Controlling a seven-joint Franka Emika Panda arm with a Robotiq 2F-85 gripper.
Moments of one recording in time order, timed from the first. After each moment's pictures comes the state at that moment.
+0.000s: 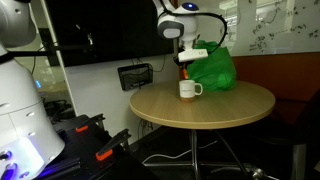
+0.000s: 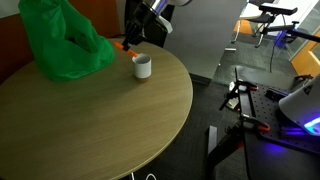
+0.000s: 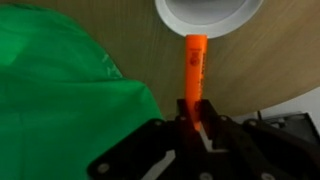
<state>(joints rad) -0.56 0.55 0.53 -1.94 0.82 2.78 -1.75</state>
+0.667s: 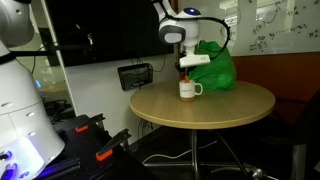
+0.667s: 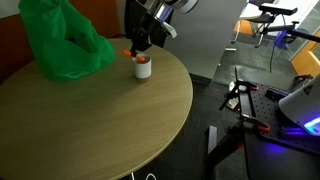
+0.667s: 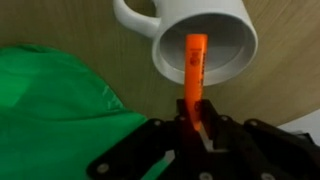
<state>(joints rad) -0.49 0.56 0.43 -1.96 0.81 2.78 -1.74</state>
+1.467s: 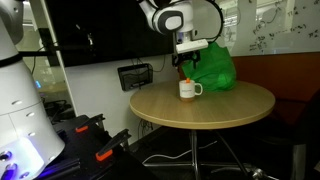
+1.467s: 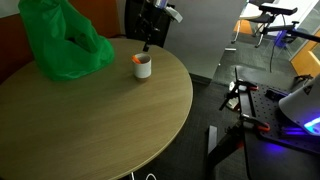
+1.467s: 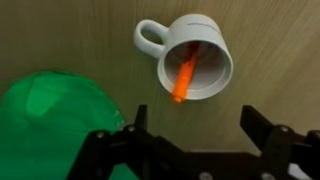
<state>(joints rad) -0.23 0.41 0.14 -2.03 0.39 2.71 -1.30</state>
